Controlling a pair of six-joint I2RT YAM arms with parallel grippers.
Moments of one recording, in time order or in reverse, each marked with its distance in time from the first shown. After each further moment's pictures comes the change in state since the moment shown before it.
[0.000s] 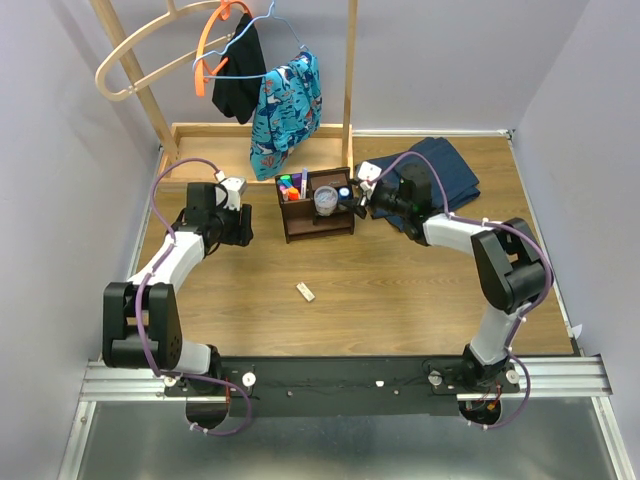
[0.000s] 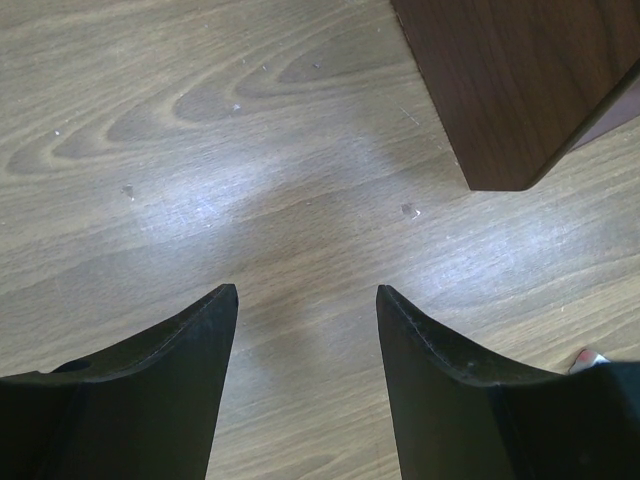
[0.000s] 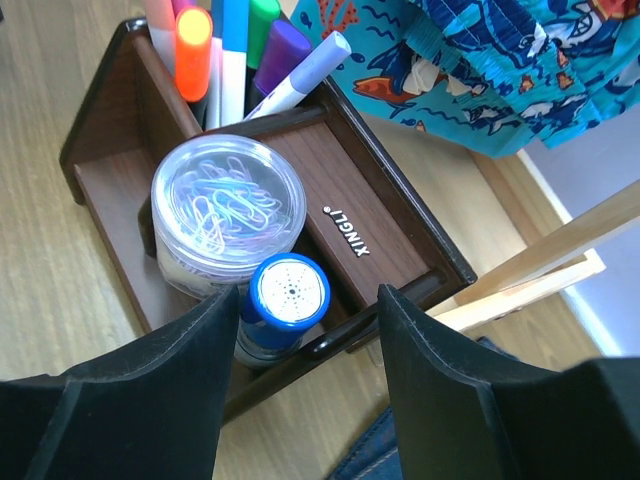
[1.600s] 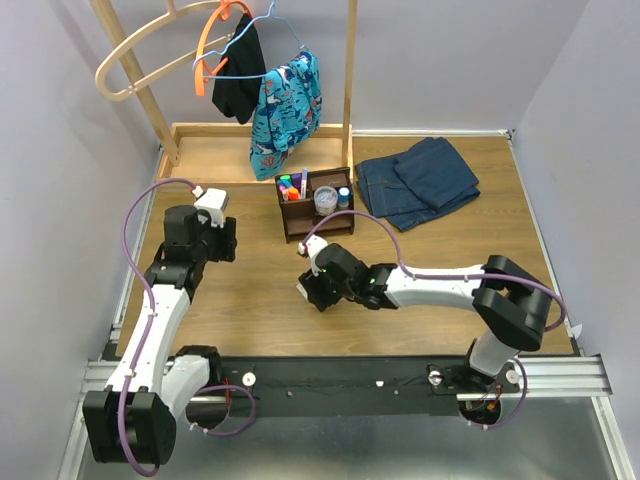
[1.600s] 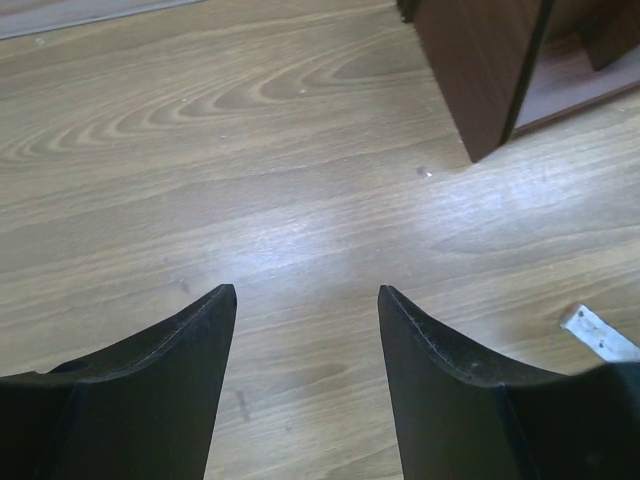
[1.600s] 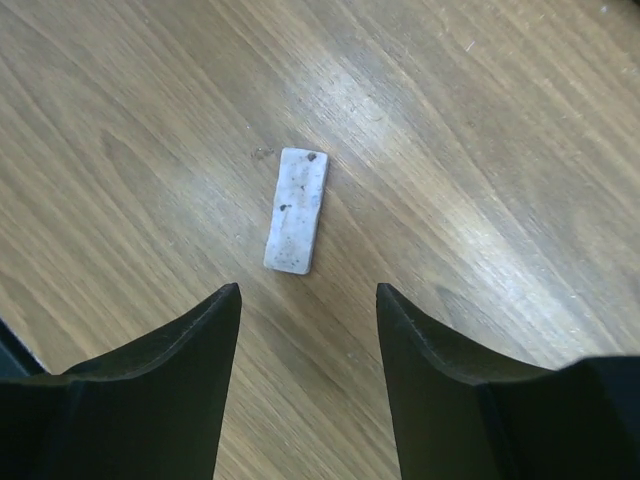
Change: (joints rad) left arm 0.002 -0.479 -0.151 -0.120 -0.117 -0.016; right arm 0.657 -0.179 -0.099 -0.647 0.756 0.686
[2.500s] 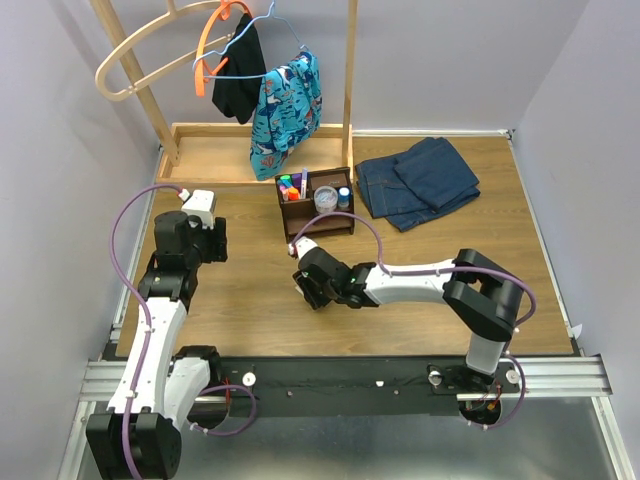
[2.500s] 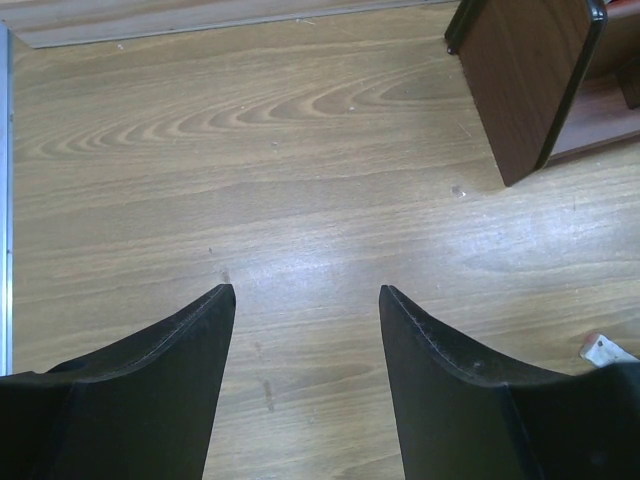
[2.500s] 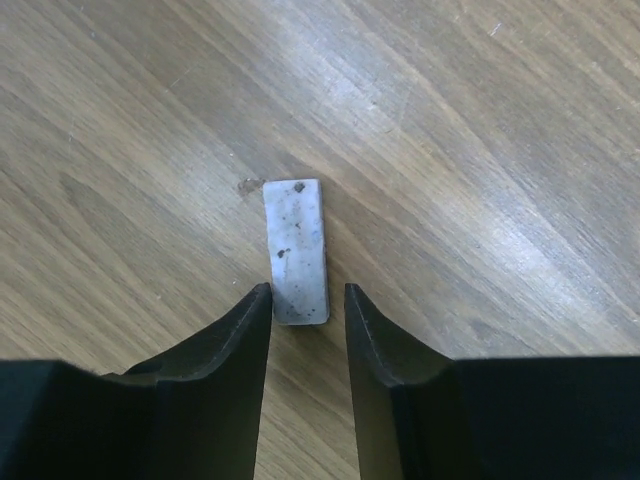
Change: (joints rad) left arm 0.044 -0.099 -0.019 -0.008 -0.068 -0.016; right arm 0.032 0.171 0.121 -0.052 0.075 0.109
